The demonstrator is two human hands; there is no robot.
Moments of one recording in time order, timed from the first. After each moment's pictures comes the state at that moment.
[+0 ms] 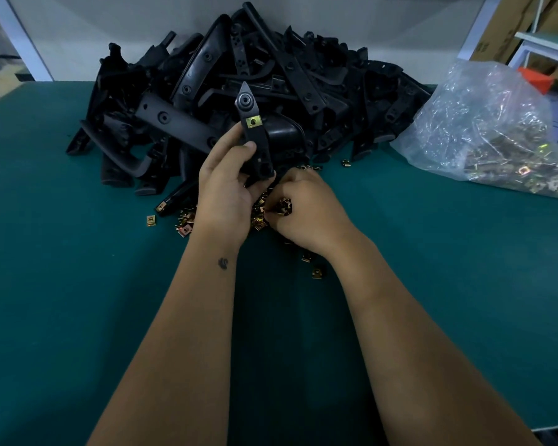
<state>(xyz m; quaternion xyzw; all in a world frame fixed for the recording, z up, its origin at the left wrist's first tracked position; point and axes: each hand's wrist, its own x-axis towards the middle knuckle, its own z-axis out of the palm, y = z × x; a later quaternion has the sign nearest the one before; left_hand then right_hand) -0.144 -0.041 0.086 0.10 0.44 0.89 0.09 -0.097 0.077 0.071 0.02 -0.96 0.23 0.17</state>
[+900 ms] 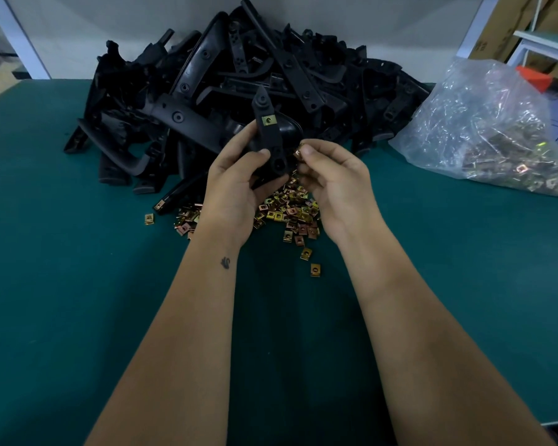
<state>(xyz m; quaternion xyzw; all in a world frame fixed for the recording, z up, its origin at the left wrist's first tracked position) -0.142 -0.037 0.084 0.13 0.46 0.87 0.13 -0.091 0.088 0.094 -0.10 -0.54 0.81 0.21</state>
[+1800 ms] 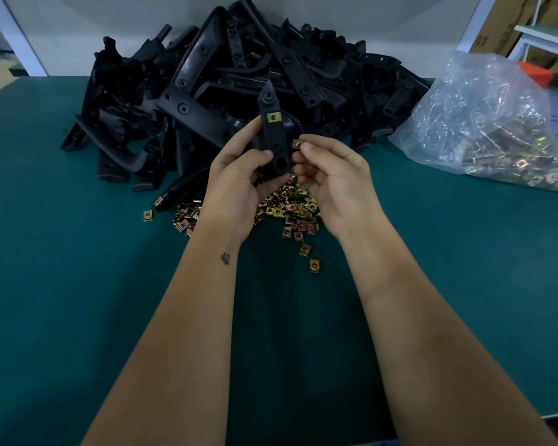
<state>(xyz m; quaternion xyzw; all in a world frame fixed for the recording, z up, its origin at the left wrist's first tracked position) -0.140 -0.037 0.085 0.14 0.48 0.85 0.14 -0.090 0.091 0.094 -0.09 -0.52 0.83 0.19</state>
